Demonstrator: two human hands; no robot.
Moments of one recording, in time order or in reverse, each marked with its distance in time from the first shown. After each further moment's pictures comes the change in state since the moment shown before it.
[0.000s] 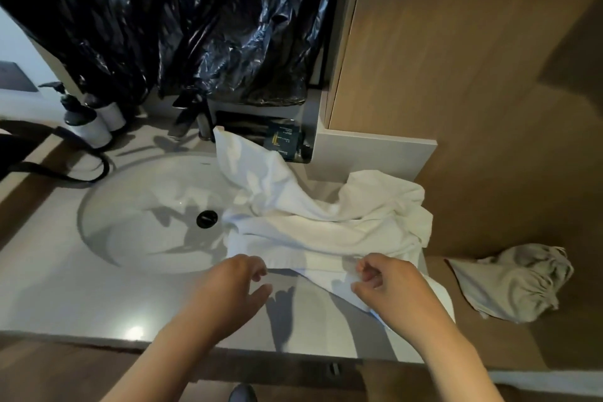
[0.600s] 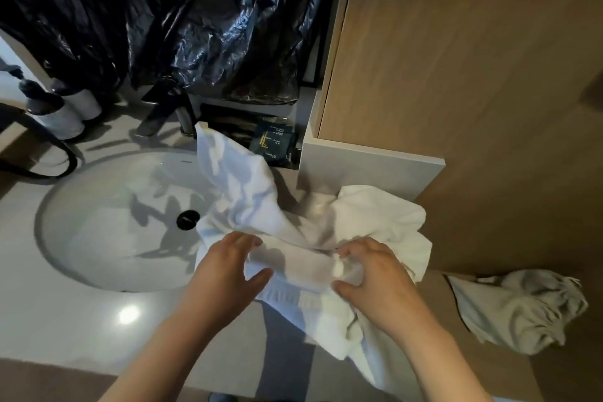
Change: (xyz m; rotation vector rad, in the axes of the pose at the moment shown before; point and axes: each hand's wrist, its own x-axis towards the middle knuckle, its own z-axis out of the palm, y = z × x) left_hand 0.074 0.031 0.011 -0.179 0.195 -0.099; right_hand 0.084 0.021 -0.026 -0.071 -0.051 -0.136
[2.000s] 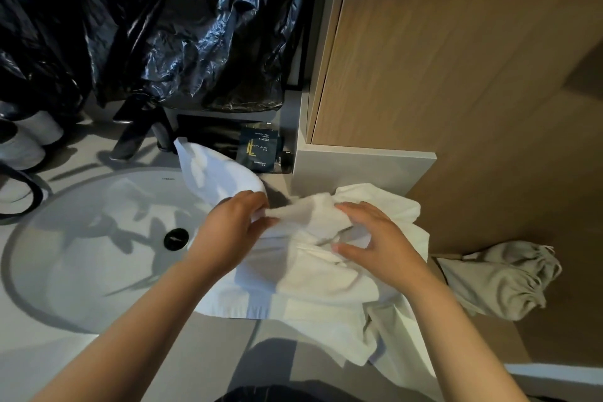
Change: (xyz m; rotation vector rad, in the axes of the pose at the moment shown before) left_hand 0.092 -0.006 -0.032 -0.032 0.039 0.345; right_hand 0.053 0.010 -0.001 0.228 0.121 -0.057
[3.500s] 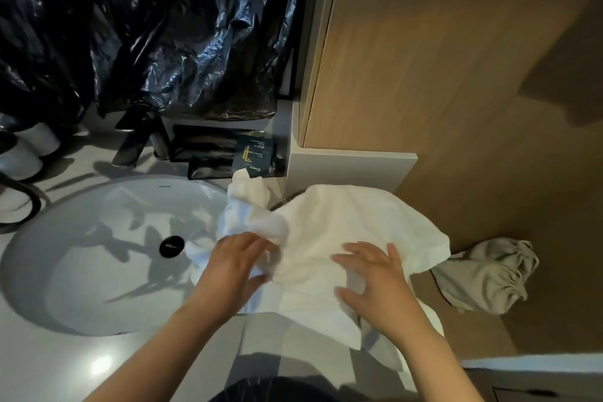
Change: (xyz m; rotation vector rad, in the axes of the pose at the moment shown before) left_hand -0.060 -0.015 0.027 0.111 -0.103 0.181; right_hand -0.070 -0.018 0.023 -0.341 0.013 0.081
